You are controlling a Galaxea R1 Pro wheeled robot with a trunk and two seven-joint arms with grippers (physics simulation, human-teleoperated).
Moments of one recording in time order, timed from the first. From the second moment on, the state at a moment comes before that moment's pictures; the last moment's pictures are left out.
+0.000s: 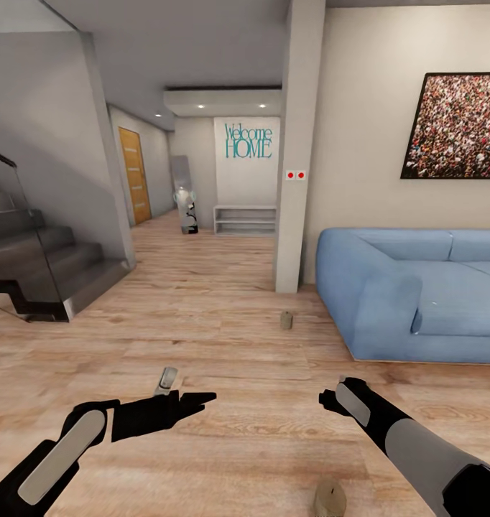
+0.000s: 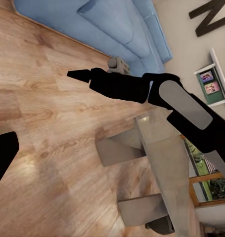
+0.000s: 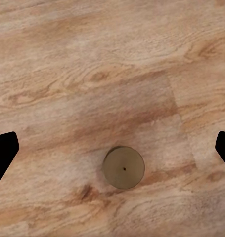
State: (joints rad) left arm -0.35 0.38 -0.39 -1.40 1.29 0.84 -0.35; right arm -0.80 -0.13 0.62 -0.42 -0.98 0.48 -0.44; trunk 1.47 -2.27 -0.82
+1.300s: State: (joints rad) left arm -0.35 0.39 -0.40 -1.43 1.35 0.88 -0.36; right arm -0.80 -0.13 0.62 -0.42 -0.97 0.51 -0.35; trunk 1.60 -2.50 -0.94
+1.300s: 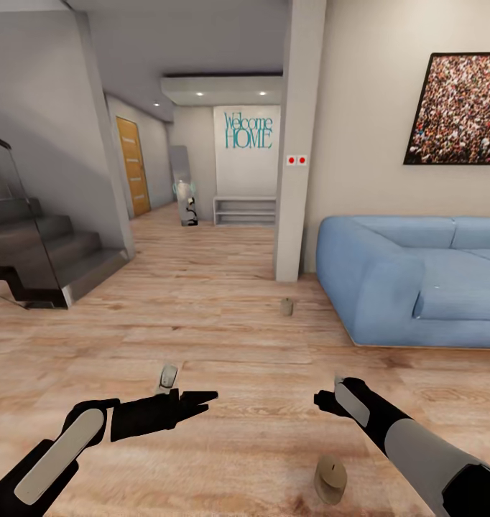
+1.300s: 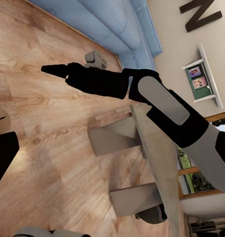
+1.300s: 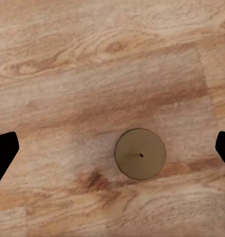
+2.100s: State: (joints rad) left arm -0.35 0.39 -0.40 -1.43 1.35 0.87 -0.36; right arm -0.80 -0.14 0.62 -0.37 -0.93 0.50 -0.35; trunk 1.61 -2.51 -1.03
